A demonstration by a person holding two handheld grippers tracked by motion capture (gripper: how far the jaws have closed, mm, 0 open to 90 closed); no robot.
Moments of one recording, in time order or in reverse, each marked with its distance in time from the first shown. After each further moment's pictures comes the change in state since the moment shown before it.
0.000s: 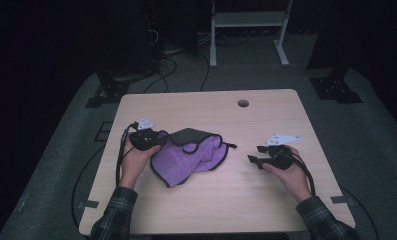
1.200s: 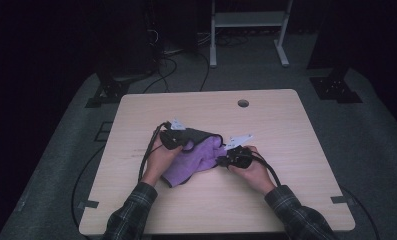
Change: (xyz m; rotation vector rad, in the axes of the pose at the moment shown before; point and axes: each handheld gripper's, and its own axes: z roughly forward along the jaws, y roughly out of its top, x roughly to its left) left arm -0.045 0.024 0.054 0.080 -0.121 0.131; right arm 0.061 0.034 0.080 0.108 0.207 -0.163
